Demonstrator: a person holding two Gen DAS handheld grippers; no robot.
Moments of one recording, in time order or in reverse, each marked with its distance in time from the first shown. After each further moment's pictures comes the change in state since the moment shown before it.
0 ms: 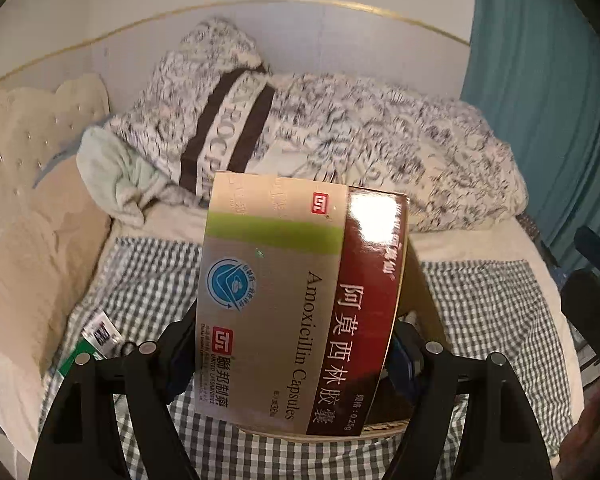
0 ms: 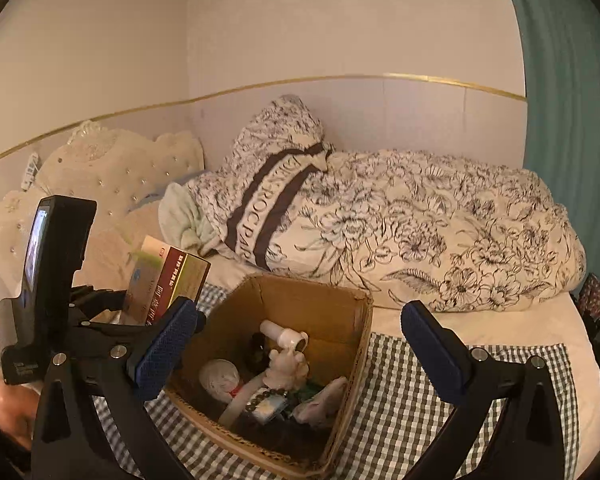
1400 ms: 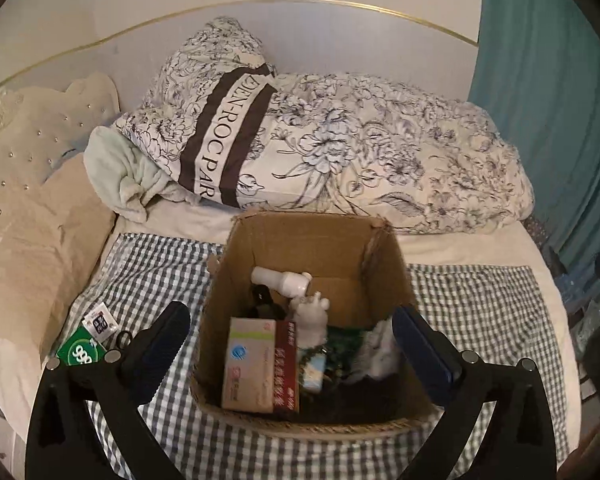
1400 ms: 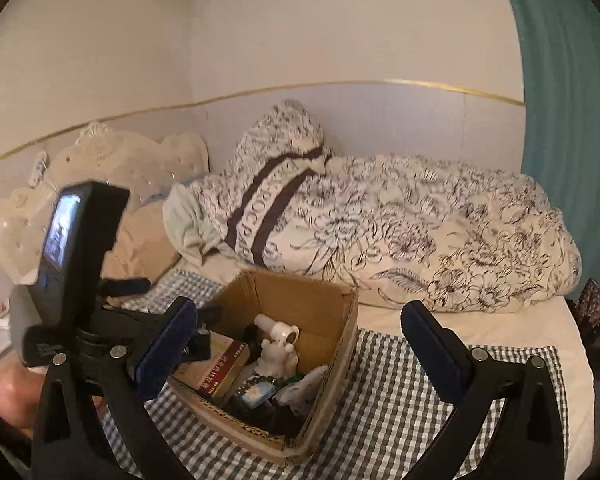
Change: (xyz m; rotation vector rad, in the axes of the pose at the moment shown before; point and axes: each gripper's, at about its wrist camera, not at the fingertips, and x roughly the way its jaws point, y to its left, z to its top) left arm -0.035 -0.046 0.002 -0.021 -0.028 0.032; right arm -0.051 -0.021 -0.004 -0.009 -0.045 0.020
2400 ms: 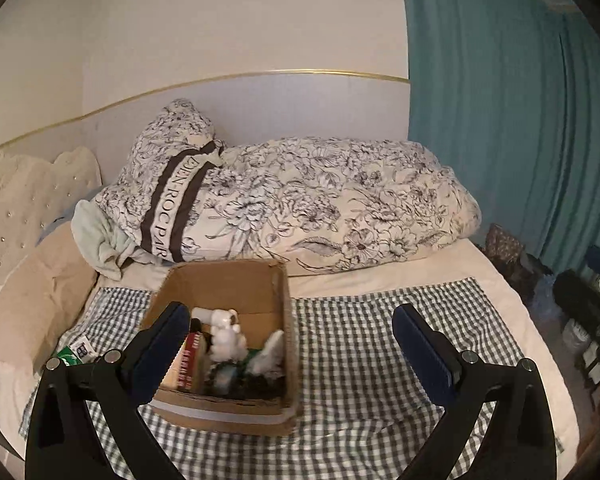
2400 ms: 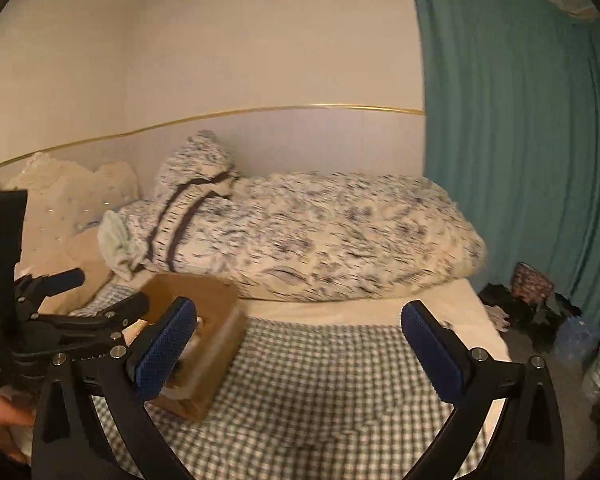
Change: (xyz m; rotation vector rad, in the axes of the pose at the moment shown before) left arm -0.081 -0.144 -0.055 0.113 -0.252 -0.030; right arm -0.136 -0.111 -0.040 0.084 -0.064 -0.267
